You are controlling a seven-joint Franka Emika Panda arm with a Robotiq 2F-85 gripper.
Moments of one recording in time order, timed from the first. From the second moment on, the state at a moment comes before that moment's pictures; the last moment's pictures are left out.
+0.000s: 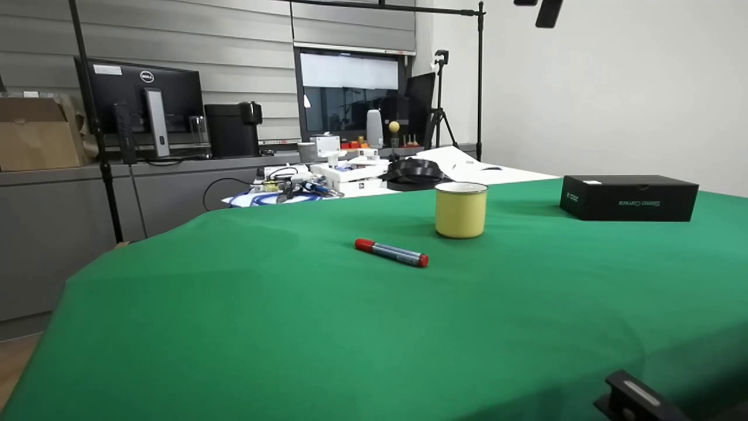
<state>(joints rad) 0.25 -0.58 0.07 -2.68 0.15 2.34 -0.36</state>
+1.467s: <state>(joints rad) 0.22 -0.18 0.16 -2.46 0.02 2.48 -0.29</state>
